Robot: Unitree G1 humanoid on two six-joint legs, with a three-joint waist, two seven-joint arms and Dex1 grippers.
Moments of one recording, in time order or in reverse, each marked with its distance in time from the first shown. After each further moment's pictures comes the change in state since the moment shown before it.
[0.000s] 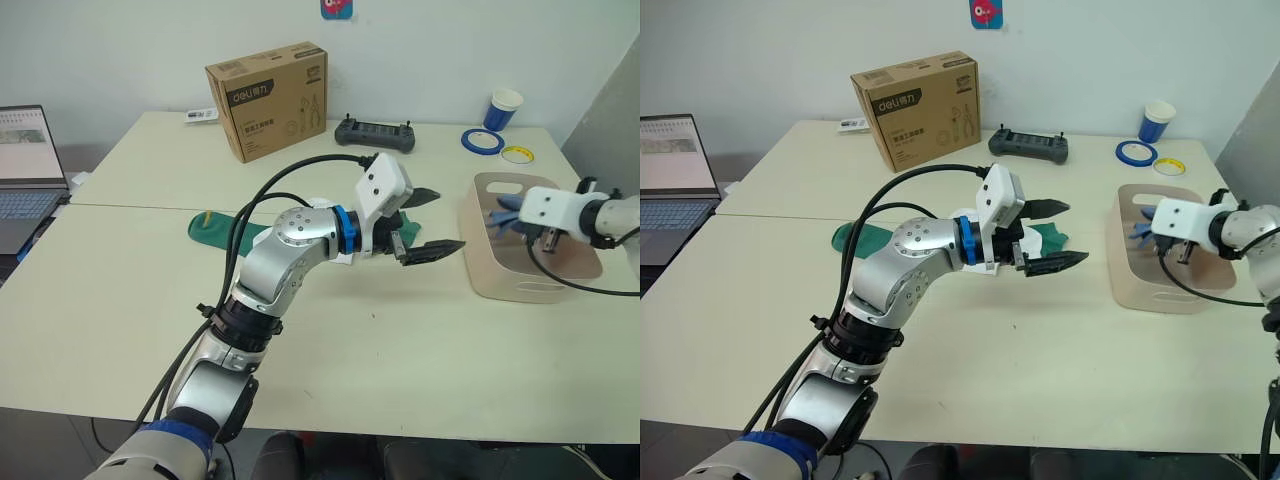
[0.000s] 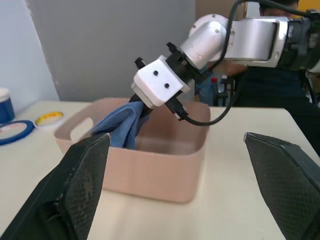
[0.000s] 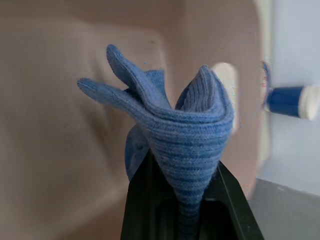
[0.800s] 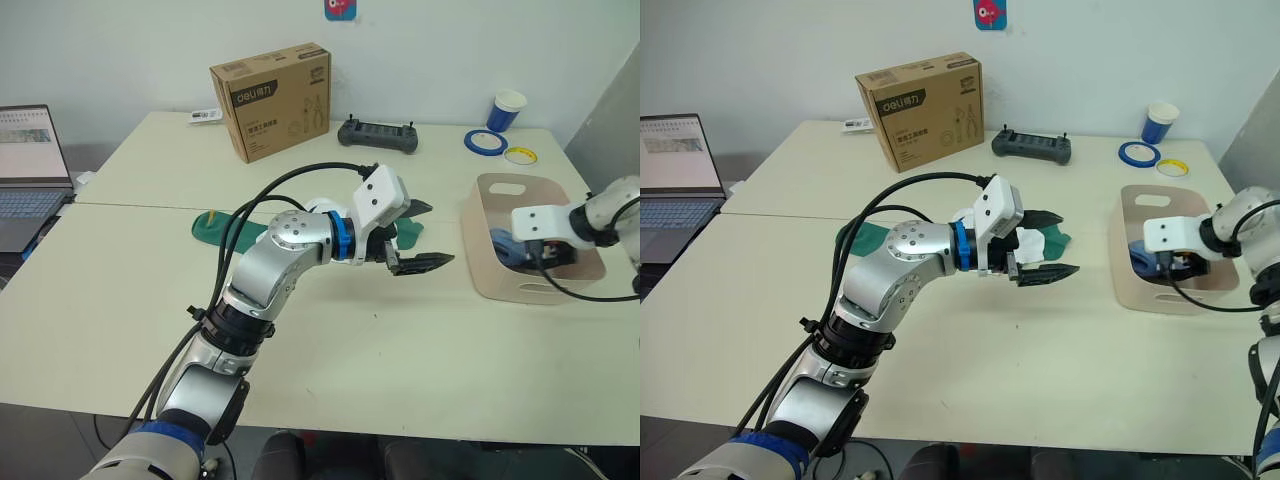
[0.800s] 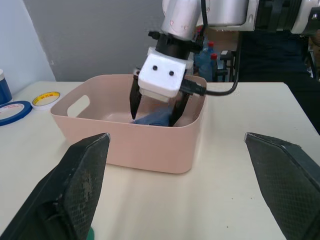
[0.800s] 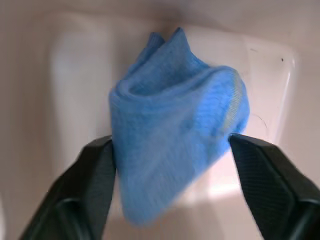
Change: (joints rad) left arm 0.012 0.006 0.001 -0.024 0.012 0.035 -0.025; right arm -0.221 0.002 0.029 0.167 -0.028 -0.062 0.501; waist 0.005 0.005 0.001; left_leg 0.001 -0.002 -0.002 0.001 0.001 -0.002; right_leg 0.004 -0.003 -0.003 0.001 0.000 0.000
